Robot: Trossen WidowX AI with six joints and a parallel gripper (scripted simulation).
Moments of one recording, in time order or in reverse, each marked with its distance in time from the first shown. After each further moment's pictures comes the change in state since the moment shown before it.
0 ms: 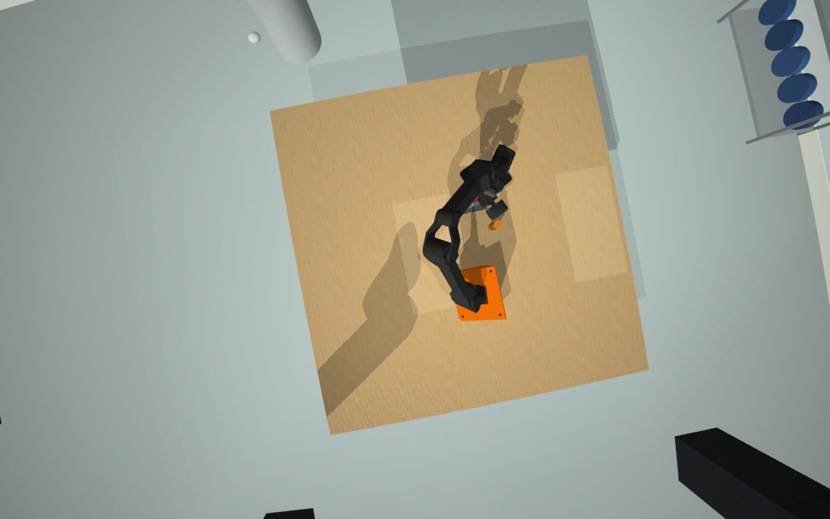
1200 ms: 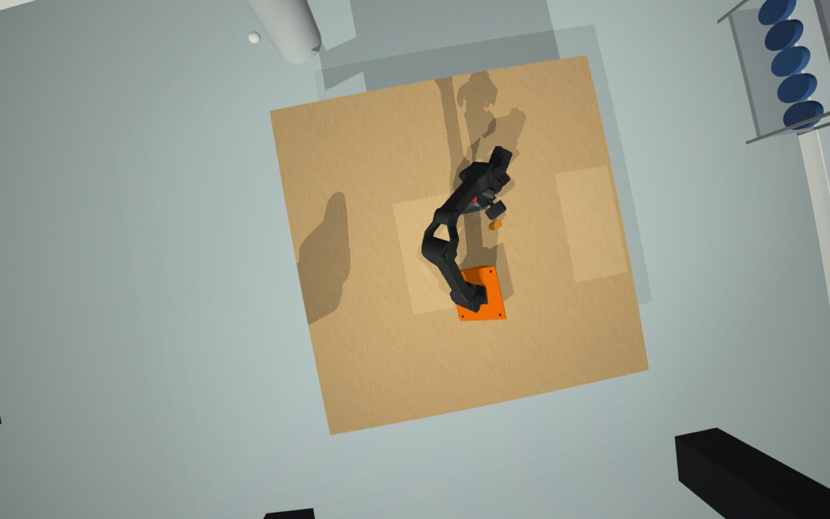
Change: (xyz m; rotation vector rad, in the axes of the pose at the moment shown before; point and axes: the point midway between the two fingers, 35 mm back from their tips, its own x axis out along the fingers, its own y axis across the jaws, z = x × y) arm 0.015 0.001 0.001 -0.011 -0.008 -0.005
